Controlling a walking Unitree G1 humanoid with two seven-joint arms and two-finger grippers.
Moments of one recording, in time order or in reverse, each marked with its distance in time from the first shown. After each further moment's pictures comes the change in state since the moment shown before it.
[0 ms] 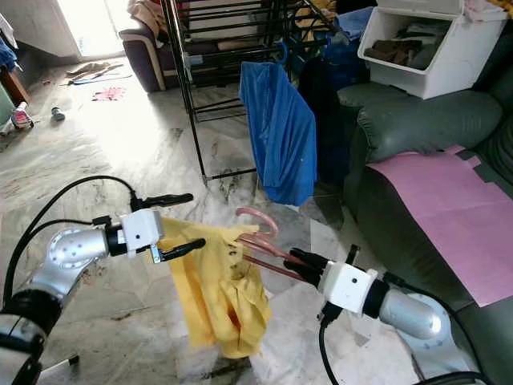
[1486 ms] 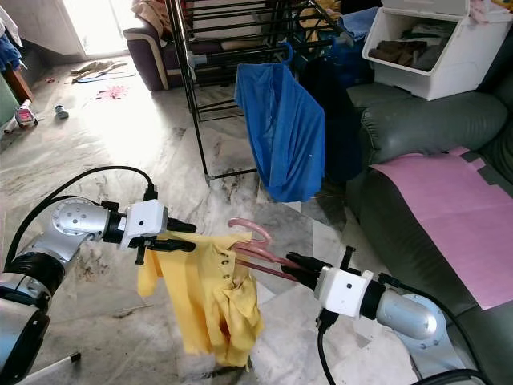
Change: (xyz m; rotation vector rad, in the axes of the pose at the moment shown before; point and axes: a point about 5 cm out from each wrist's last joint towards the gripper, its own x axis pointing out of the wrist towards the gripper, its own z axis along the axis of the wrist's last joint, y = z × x) left arm 0.000 0.019 -0.007 -0.127 0.155 -0.355; right arm 0.002 0.004 -0.004 -0.046 0.006 0.037
